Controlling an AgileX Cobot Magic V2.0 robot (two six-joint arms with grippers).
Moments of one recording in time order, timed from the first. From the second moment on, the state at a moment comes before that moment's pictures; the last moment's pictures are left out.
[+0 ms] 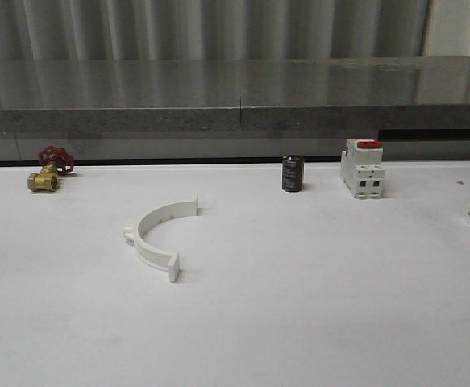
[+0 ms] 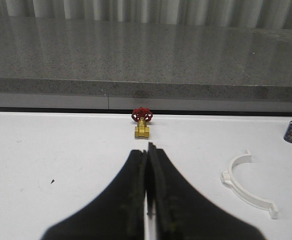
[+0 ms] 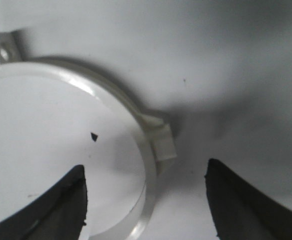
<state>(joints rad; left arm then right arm) -0.03 0.10 -0.47 -0.06 0.64 0.01 -0.19 1.85 -1.18 0.06 0.80 0.05</state>
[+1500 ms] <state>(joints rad) -0.03 0.10 -0.47 -0.06 0.64 0.01 0.27 1.82 -1.38 0.06 0.95 0.34</state>
